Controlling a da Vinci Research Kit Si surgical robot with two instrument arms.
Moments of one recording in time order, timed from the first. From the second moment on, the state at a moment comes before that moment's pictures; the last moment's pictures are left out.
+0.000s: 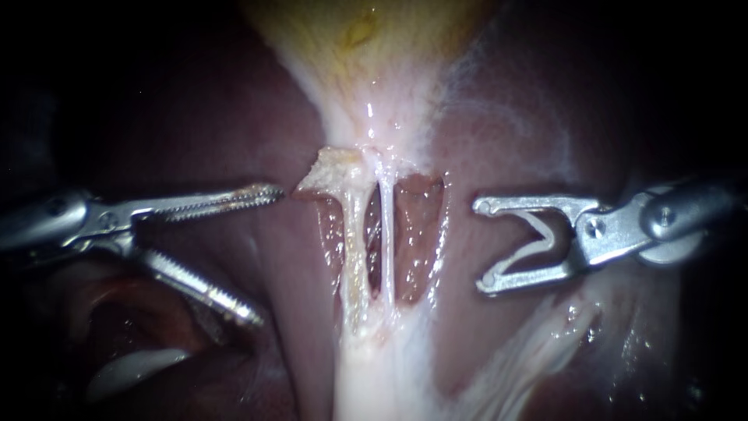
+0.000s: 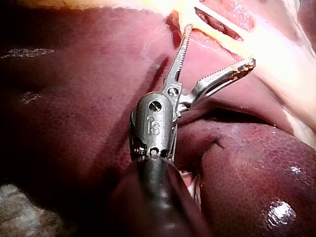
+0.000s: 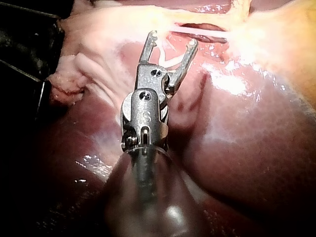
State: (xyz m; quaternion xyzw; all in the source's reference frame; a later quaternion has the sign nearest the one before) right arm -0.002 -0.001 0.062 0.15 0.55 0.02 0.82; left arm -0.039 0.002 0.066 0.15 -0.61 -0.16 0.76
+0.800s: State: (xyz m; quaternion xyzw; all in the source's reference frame) right arm -0.002 -0.001 0.062 0.15 0.55 0.02 0.82; left arm -0.040 0.008 0.072 0.15 -0.58 -0.27 0.76
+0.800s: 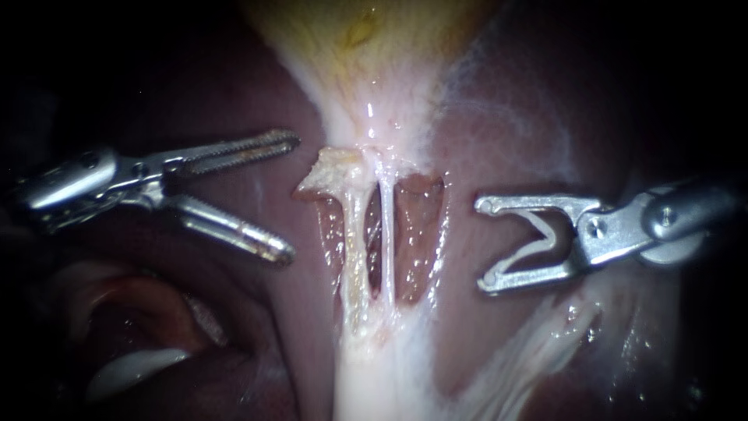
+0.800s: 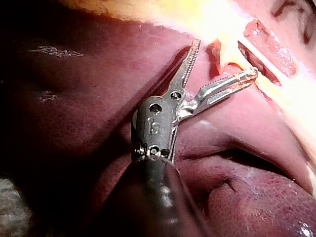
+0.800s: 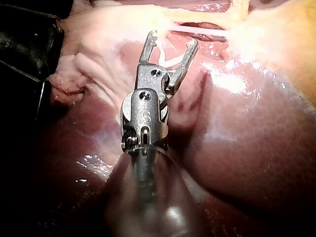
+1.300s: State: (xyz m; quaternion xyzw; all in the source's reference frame) right arm -0.002 -0.001 0.062 0.15 0.55 0.02 0.82; left arm -0.041 0.008 0.073 0.16 -0.57 -0.31 0.75
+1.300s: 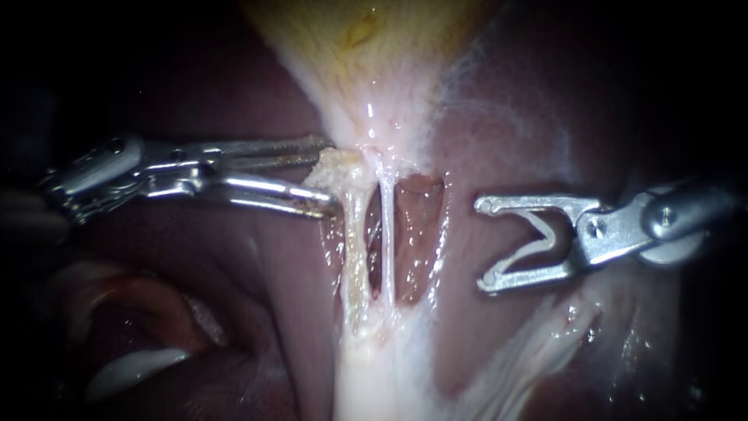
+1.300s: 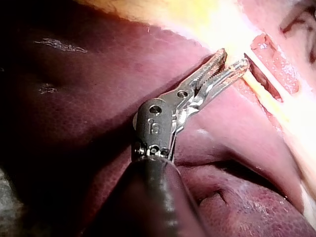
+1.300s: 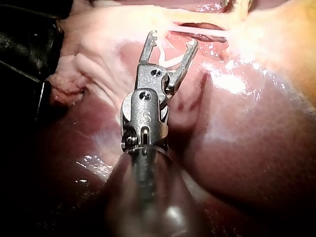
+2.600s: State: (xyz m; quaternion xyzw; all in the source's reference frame) right arm -0.002 -0.001 0.062 0.15 0.55 0.02 0.82; left arm -0.035 0.008 0.064 0.19 -0.56 -0.35 0.73
